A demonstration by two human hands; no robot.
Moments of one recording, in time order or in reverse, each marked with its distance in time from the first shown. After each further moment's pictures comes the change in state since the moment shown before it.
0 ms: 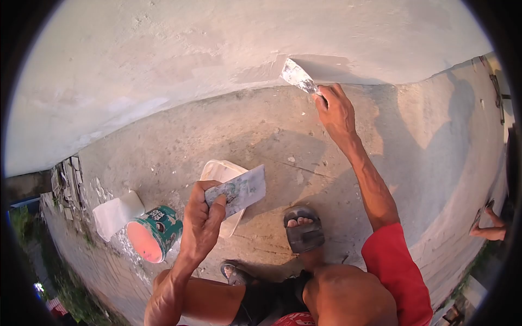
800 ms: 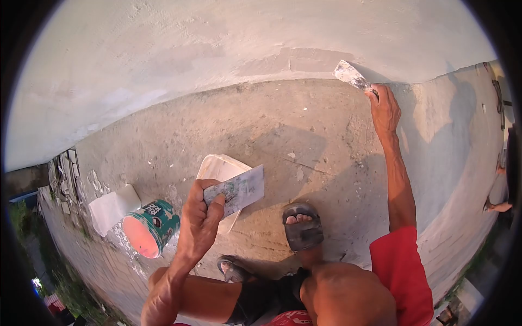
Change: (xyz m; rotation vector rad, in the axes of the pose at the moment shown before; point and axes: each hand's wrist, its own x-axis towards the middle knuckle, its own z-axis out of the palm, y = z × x) left_hand -0.002 -0.003 -0.001 0.042 -0.002 -0.023; right_hand -0.003 0.108 -0.055 -0.386 0.251 -0.146
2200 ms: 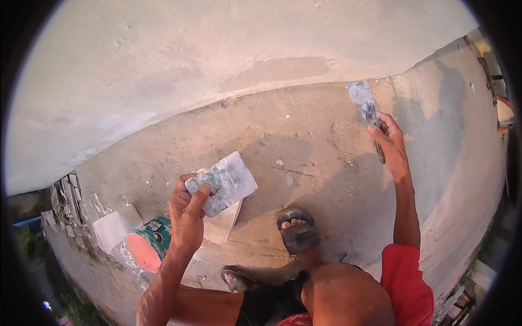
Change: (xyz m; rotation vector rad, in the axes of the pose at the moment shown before) left_hand 0.028 -0.005 0.004 -0.513 0.027 -0.025; right_hand -0.039 -0.023 -0.118 0.805 -0.385 0.778
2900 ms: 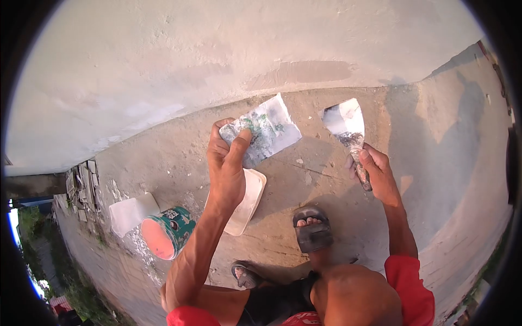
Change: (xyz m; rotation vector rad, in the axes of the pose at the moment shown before) left_hand 0.050 0.010 0.055 -0.258 -0.096 0.257; right_hand -0.054 -0.014 0.056 0.170 -0.366 -0.142
